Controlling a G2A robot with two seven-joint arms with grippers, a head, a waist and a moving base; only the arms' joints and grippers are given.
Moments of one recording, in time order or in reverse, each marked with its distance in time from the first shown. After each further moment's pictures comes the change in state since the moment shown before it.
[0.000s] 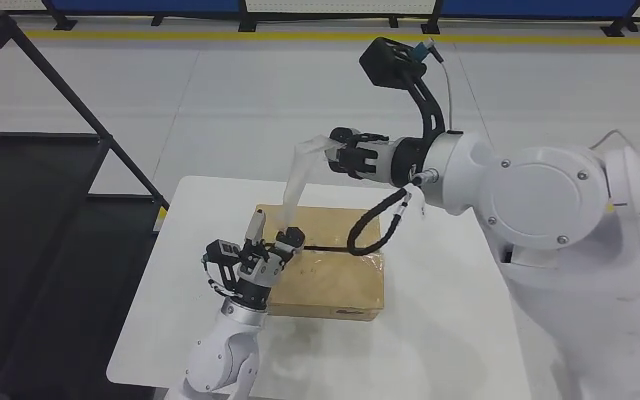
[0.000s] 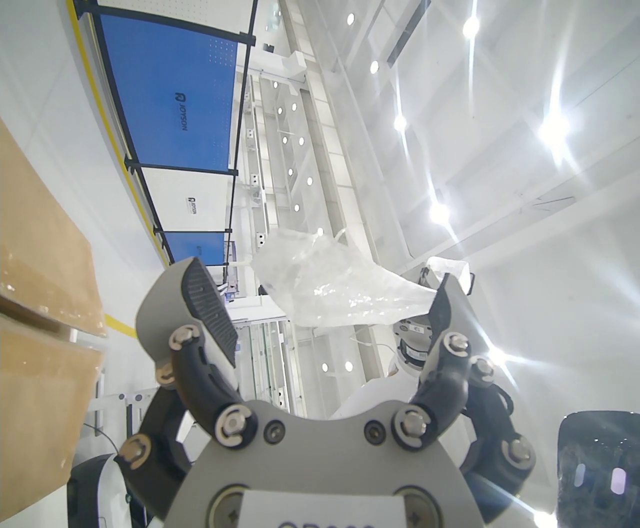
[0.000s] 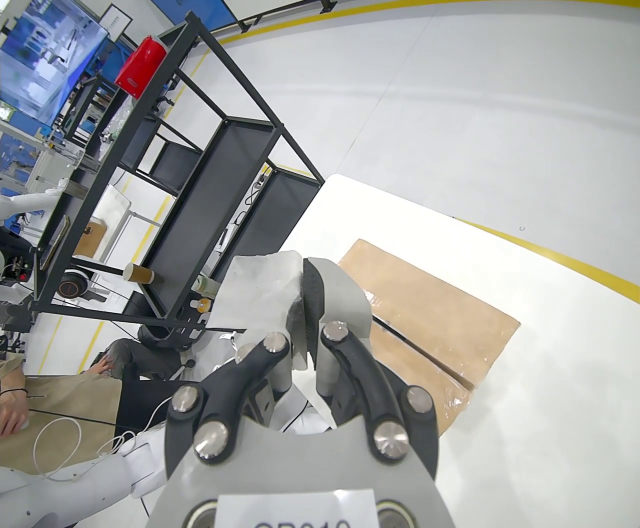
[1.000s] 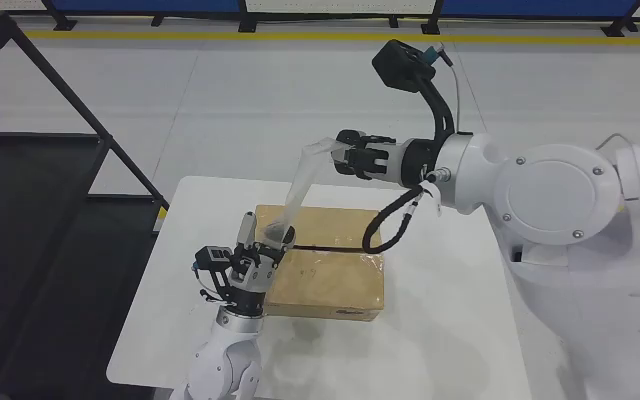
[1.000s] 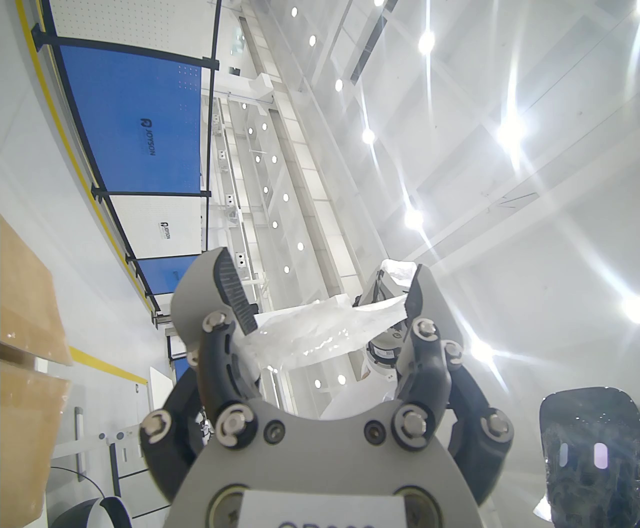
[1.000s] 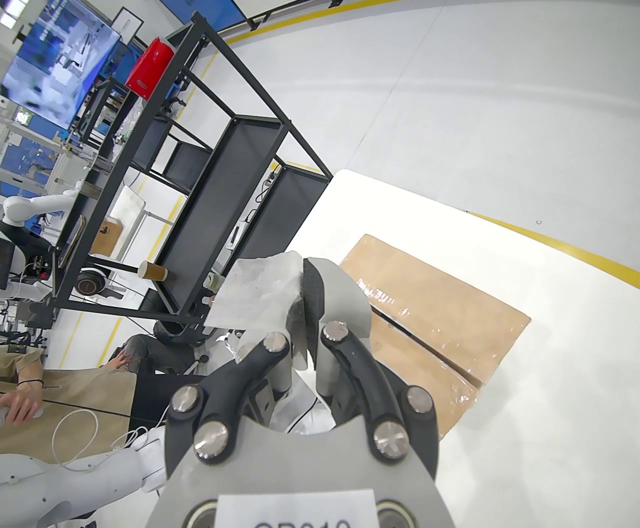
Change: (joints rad) left arm 0.052 -0.016 -0.012 -0.042 0.026 -0.098 0.029; right arm -0.024 0.024 0.030 0.002 0.058 -0.010 -0.008
